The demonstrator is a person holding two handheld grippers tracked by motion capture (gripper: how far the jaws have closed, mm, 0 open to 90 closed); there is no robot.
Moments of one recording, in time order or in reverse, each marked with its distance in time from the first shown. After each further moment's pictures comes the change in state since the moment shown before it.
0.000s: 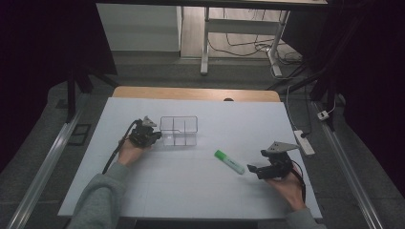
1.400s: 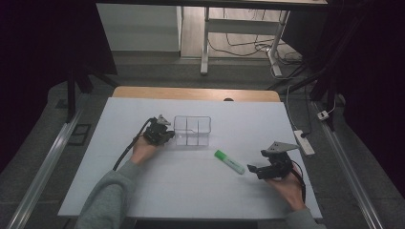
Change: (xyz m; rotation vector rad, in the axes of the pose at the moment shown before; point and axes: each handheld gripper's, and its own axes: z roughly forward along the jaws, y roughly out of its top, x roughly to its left) left arm -0.022 0.026 0.029 0.000 -0.053 0.041; right arm 0.001 0.000 0.000 0.003 -0.006 0.003
